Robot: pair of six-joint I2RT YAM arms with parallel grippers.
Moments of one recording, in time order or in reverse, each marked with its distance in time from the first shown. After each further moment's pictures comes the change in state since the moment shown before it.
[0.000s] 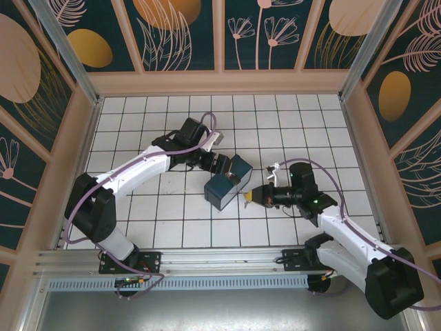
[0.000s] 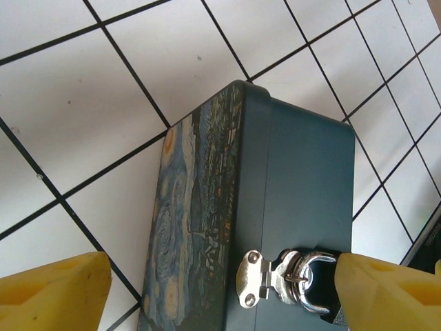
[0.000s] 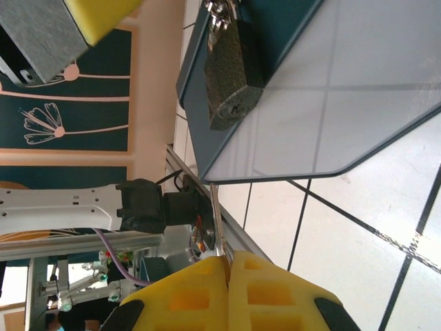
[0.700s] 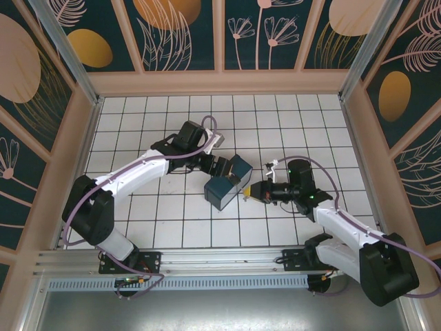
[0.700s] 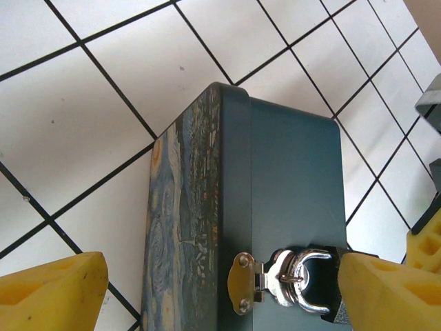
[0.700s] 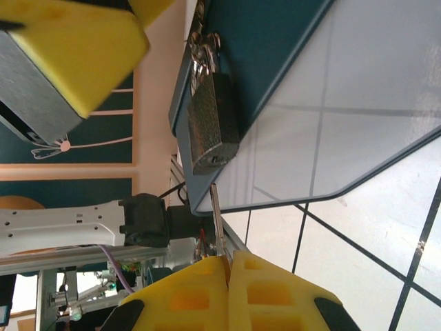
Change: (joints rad) left arm -0.003 -0.023 -0.069 0.101 0.034 0.054; right arm -0.030 0.112 0.000 0.126 -0.019 0.035
